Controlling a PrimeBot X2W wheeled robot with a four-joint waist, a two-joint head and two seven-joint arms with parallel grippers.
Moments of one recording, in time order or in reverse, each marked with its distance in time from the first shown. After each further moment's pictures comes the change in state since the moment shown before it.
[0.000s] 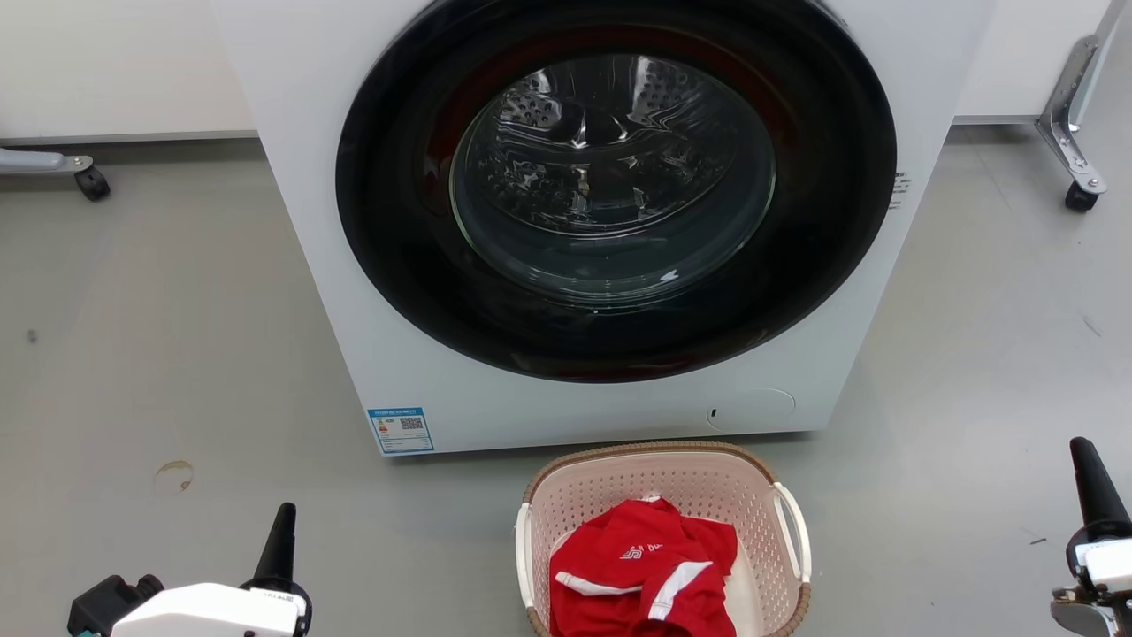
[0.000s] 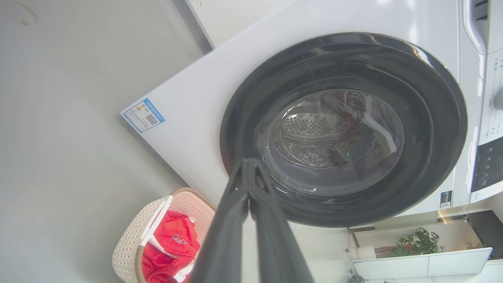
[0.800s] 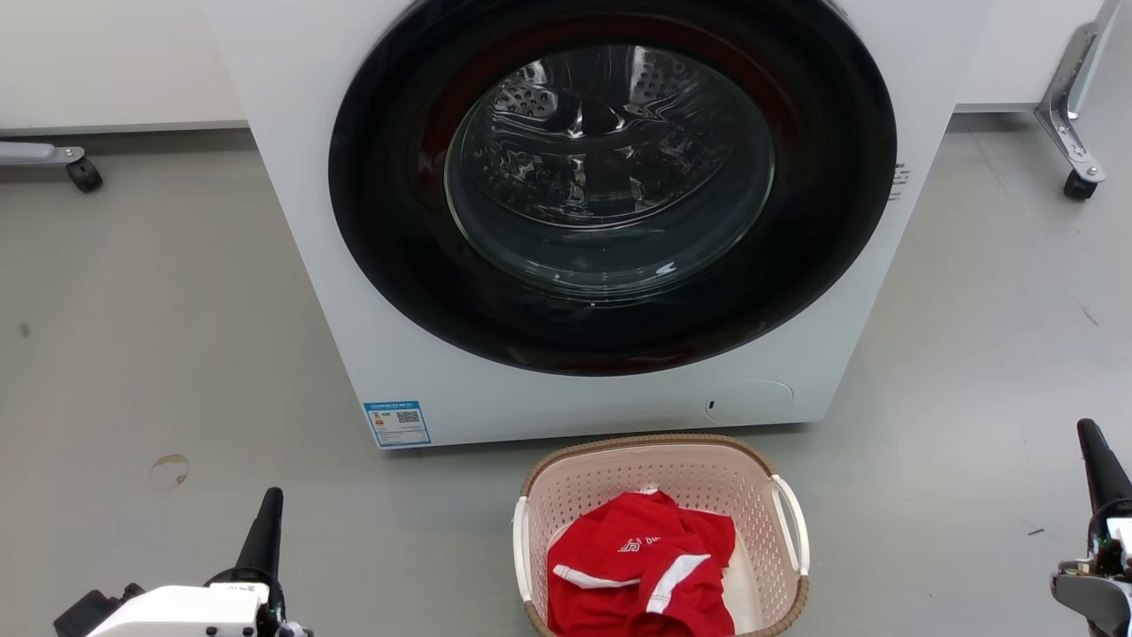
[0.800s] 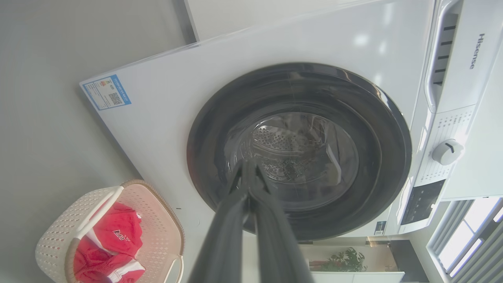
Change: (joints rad) left arm -0.023 -0.049 0.094 0.031 -0.199 -0.093 0.053; right arm -0.040 0.017 -0.040 0.012 0.244 0.000 0.059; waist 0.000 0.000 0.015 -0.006
